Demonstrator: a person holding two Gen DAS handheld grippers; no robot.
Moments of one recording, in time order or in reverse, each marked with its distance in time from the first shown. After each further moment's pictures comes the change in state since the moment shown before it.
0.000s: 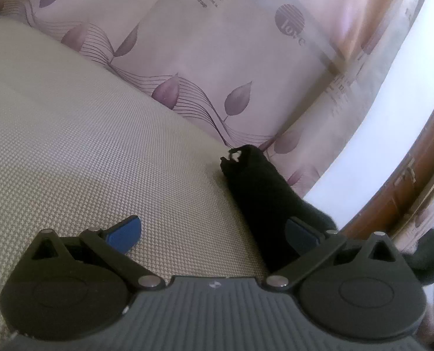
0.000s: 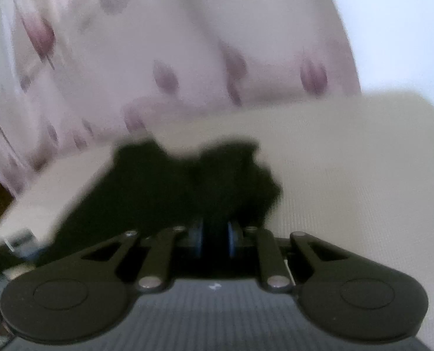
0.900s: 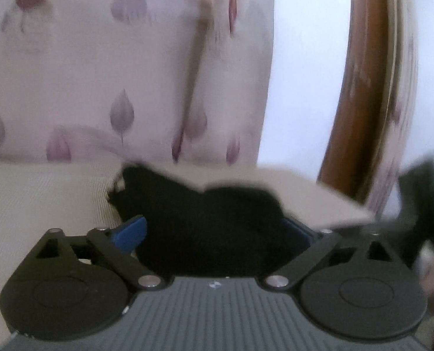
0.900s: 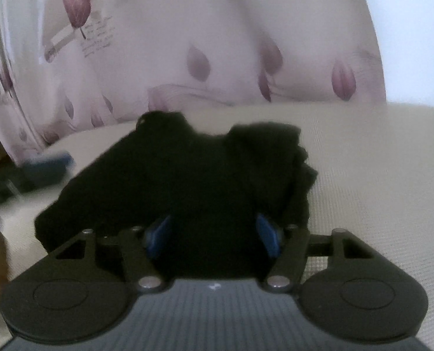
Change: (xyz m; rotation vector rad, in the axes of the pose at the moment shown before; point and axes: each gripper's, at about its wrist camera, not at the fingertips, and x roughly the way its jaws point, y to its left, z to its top) left arm 0.056 -0.133 -0.026 0.527 0.060 -0.081; right arm 0.006 0.028 -0.030 -0.122 -0.067 0.039
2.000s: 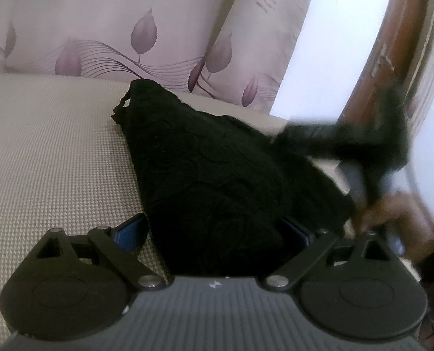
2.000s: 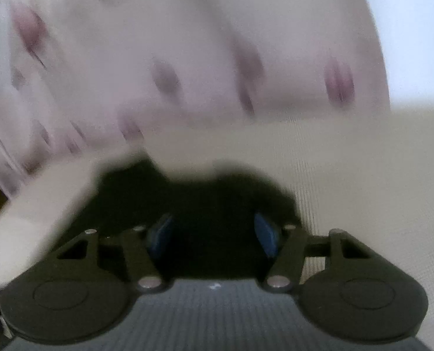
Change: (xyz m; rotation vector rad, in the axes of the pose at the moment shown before) left arm 0.015 0.030 -0.027 -0.175 0.184 -0.024; right arm 0.071 -0.035 0.055 0.111 0.048 -0.022
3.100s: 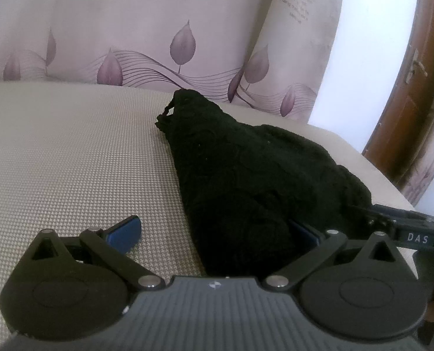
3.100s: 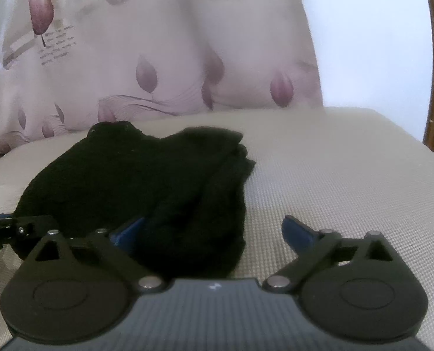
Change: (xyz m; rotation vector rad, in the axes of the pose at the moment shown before) left arm -0.013 -0.003 -0.001 -0.018 -0.039 0.185; right arm -0.090 0.033 -0.092 -0.076 -0.151 -0.242
